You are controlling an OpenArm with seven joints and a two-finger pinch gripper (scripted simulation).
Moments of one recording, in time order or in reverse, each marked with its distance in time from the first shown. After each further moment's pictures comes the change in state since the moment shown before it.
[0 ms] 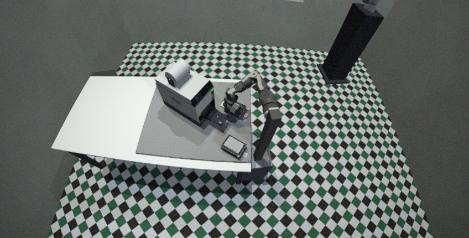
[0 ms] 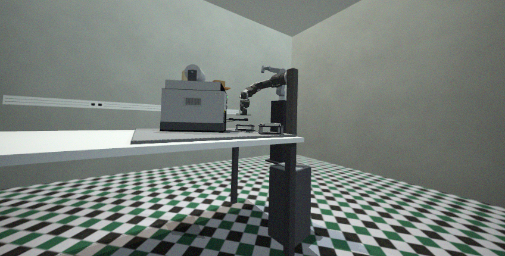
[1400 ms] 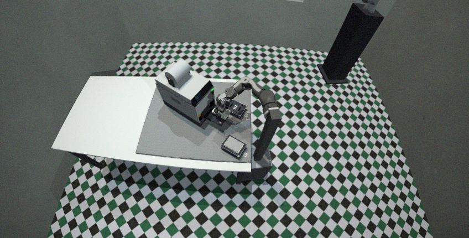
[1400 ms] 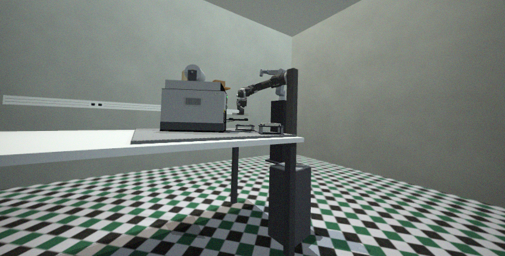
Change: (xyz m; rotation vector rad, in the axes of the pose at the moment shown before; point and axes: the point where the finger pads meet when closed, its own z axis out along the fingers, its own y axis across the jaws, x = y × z) arm -0.027 0.083 0.001 0.006 -0.001 0.025
